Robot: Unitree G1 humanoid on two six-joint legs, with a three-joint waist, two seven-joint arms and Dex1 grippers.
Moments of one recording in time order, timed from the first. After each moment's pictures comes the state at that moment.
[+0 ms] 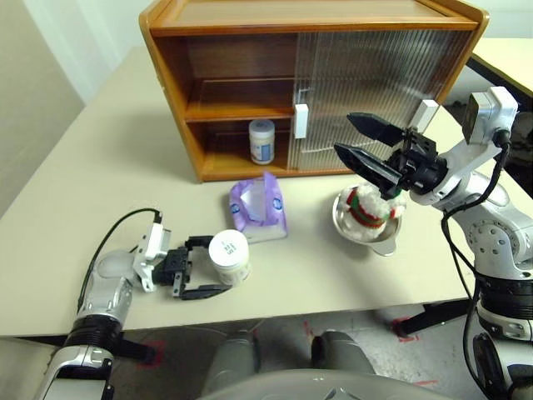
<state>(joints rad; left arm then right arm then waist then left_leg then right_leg) -0.17 0.57 -0.02 0.45 -0.45 -0.34 -1.61 -0.38 -0.46 -0.14 -0.27 0.79 0.41 0.86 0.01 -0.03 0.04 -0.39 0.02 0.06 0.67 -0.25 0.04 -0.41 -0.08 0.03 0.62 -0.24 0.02</state>
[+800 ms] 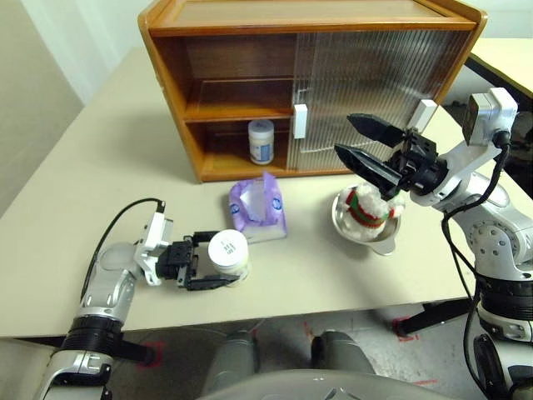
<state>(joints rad) -0.14 0.57 -0.01 0.31 -0.47 -0.21 -1.57 -0.38 -0.46 -0.14 -0.27 0.79 0.41 0.86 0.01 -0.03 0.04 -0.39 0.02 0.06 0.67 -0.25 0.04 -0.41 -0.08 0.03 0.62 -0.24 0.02</state>
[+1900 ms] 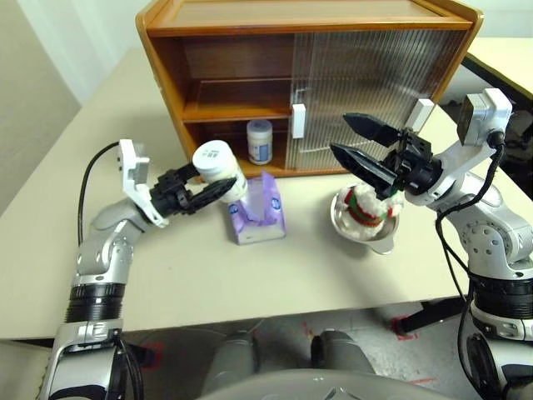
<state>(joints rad) -0.34 0.49 0.16 0.13 -0.57 0.19 -1.02 -0.38 -0.43 -0.14 -0.27 0.77 0.40 0.86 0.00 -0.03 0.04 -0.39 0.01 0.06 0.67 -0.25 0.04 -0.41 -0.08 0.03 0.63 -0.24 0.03</state>
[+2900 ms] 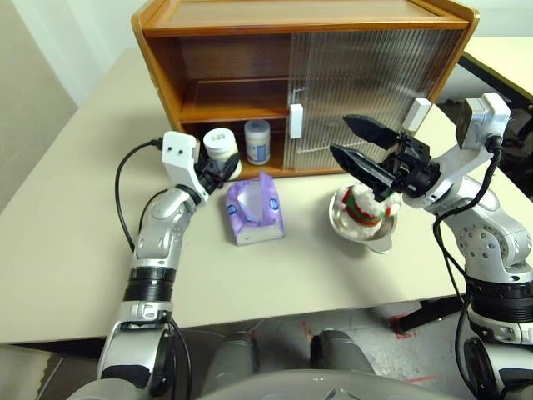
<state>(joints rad) -0.43 0.27 0.10 0.25 -0.21 0.17 -0.39 -0.37 -0.41 -0.14 -0.27 0.76 0.39 0.85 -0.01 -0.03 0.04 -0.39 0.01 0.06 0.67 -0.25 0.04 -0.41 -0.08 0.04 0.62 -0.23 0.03</state>
